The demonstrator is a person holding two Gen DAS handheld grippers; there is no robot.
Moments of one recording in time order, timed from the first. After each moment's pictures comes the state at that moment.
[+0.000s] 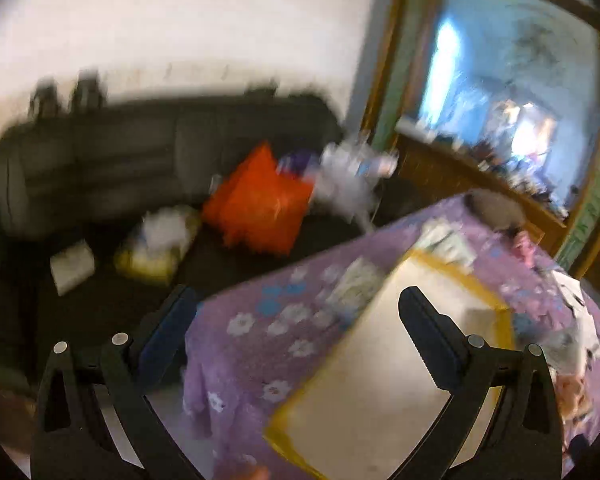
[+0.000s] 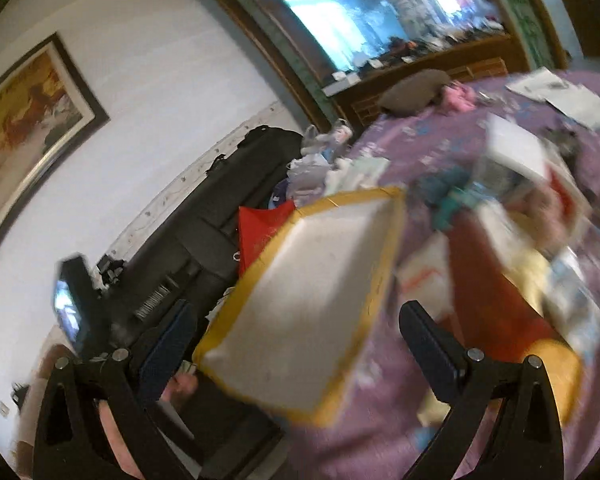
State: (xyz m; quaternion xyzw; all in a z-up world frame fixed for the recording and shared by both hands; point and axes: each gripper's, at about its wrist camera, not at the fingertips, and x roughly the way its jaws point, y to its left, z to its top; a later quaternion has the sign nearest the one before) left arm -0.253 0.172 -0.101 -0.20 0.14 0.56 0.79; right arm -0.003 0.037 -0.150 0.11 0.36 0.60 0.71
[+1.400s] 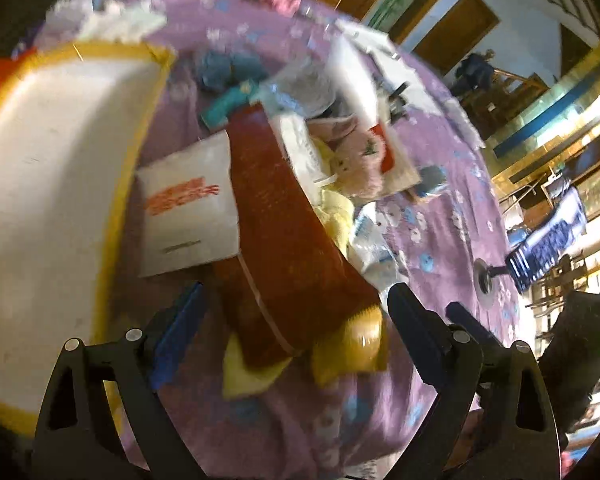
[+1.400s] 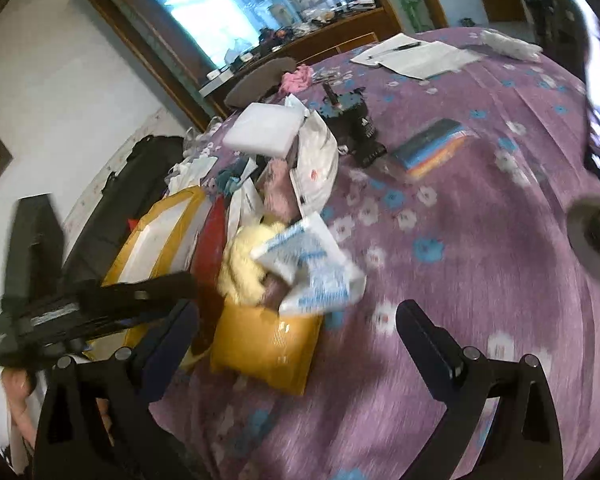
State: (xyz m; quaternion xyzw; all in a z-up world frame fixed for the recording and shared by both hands) left arm -0.037 0.090 -0.163 -0.30 0.48 0.13 0.82; right arm 0.053 -0.105 -0.168 0.07 0.46 0.43 0.78
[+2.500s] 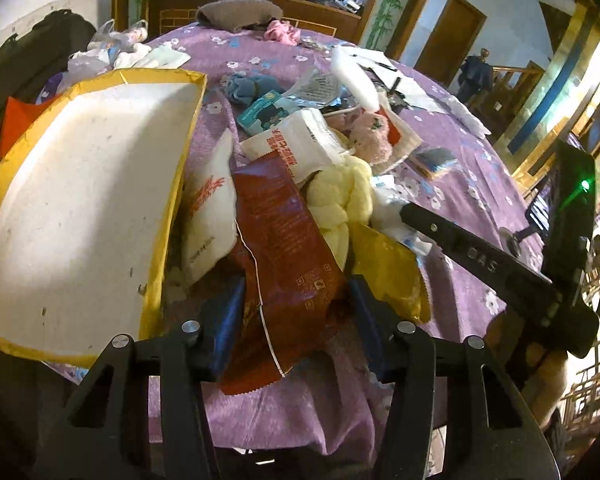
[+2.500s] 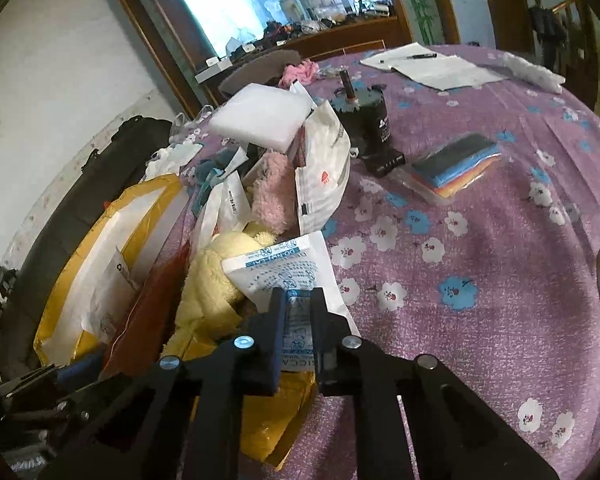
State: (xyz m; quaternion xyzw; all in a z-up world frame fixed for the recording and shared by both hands) left arm -0.108 0.051 -0.157 -0.21 0.42 0.16 0.87; right arm 0.062 -0.063 -0.184 0.02 0.43 0.41 0.80
